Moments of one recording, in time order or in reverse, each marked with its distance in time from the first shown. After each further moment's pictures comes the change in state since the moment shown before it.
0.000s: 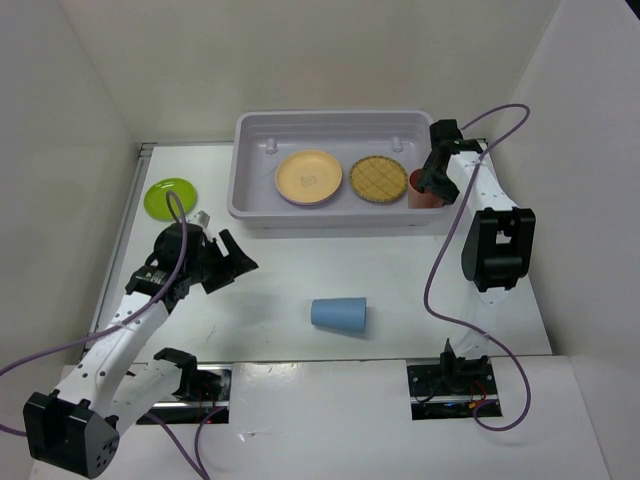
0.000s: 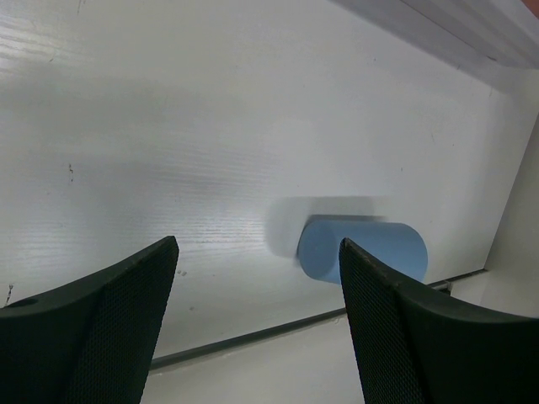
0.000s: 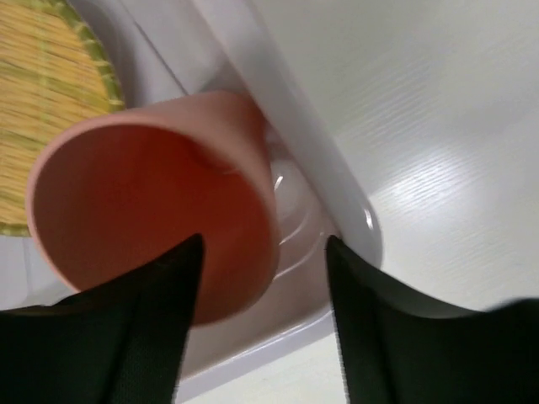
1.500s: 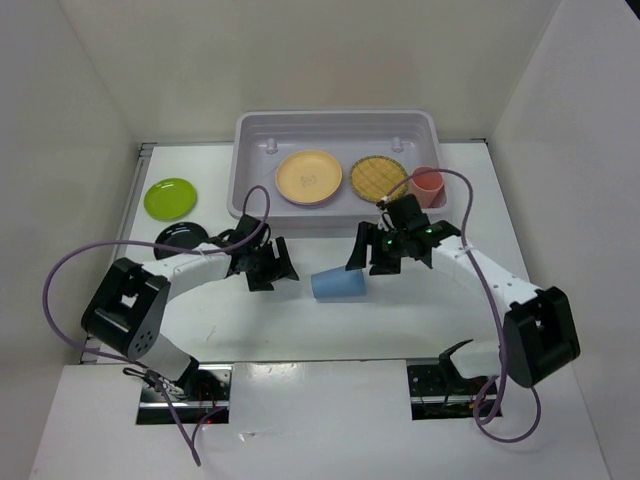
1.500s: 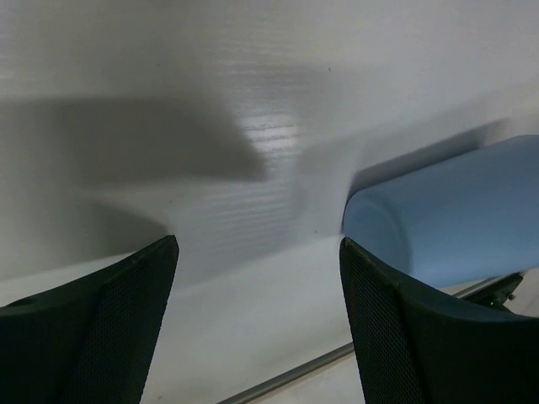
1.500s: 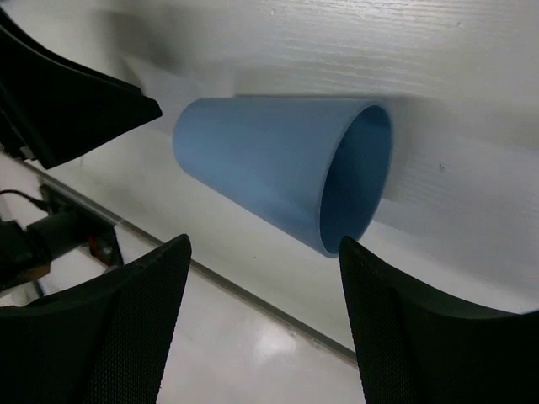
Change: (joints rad) left arm -0.215 0.644 0.085 0.294 0.035 -0.018; right arm 0.410 -0.650 -0.800 0.305 -0.635 0.005
